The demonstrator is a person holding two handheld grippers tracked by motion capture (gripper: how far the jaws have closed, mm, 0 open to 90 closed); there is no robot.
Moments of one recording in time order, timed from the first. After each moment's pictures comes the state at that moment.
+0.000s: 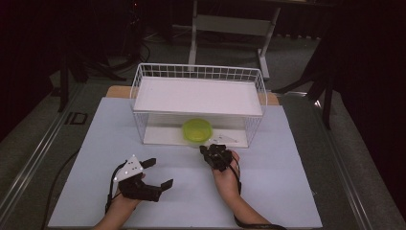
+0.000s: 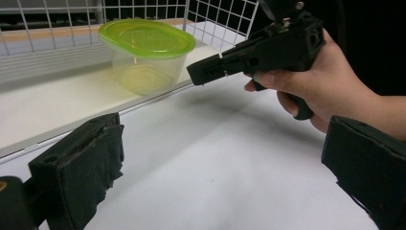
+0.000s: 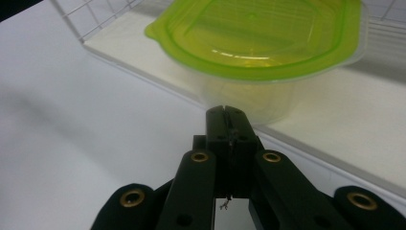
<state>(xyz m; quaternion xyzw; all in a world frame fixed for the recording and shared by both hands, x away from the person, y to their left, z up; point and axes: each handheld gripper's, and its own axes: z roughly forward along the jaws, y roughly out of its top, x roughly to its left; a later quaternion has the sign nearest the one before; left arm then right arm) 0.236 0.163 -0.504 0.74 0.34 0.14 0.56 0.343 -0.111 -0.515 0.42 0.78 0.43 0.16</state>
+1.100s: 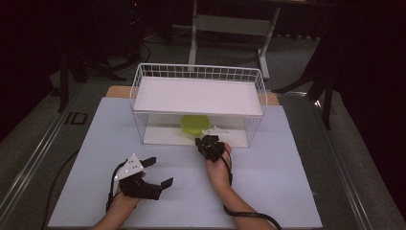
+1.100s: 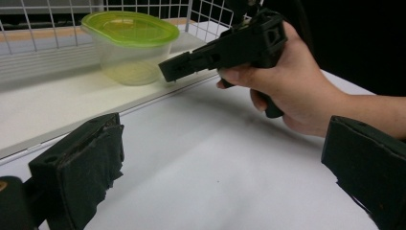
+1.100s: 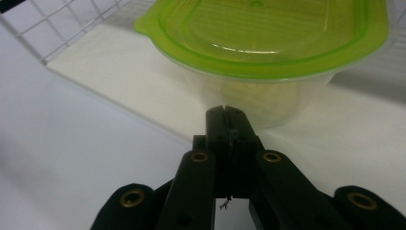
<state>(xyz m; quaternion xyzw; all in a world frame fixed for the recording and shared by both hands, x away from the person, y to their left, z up) 0.241 0.162 -0.505 0.74 0.35 0.13 0.57 0.377 -0.089 -0.524 0.45 0.77 0.42 0.17</state>
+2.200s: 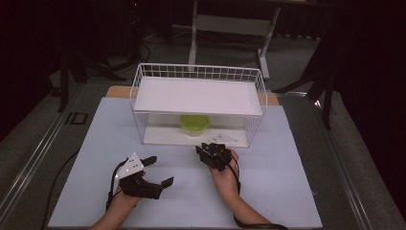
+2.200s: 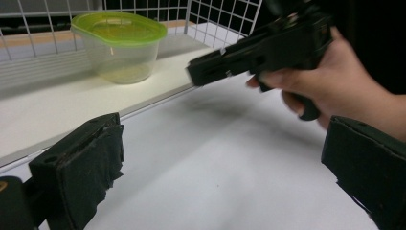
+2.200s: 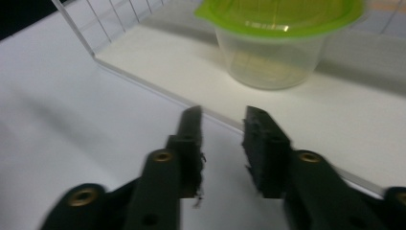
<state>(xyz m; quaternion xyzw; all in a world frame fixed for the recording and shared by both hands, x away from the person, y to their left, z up) 0.244 0.163 -0.502 0.74 0.34 0.13 0.56 0.338 -0.110 -0.506 0.42 0.77 0.45 0.16</state>
